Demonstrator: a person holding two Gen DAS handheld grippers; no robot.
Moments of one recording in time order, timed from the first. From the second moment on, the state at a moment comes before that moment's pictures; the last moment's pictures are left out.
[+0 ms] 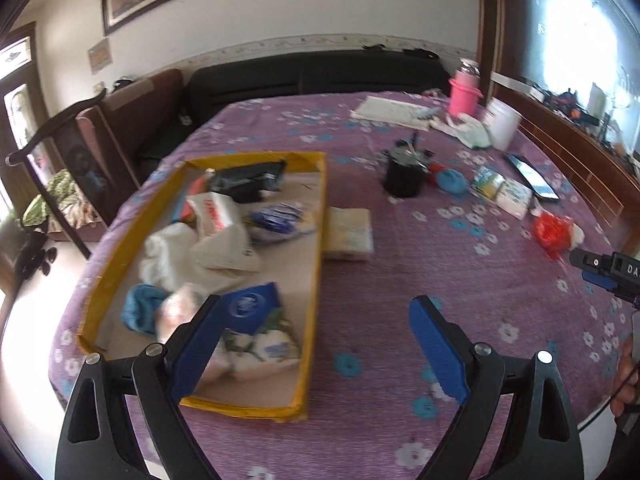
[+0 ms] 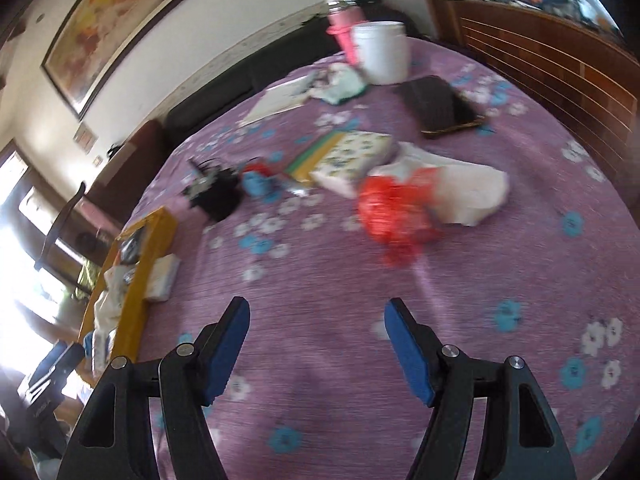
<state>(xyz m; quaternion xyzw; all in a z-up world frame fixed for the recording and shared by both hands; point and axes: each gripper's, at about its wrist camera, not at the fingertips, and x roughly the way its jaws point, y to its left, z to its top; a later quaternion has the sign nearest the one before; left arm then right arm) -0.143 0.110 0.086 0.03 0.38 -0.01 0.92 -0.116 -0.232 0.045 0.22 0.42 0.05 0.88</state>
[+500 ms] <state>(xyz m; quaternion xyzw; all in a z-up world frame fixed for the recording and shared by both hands) -0.136 0.050 0.020 0.04 0.46 -0.10 0.88 -0.112 -0.243 0.022 0.23 0.44 0.05 0.86</state>
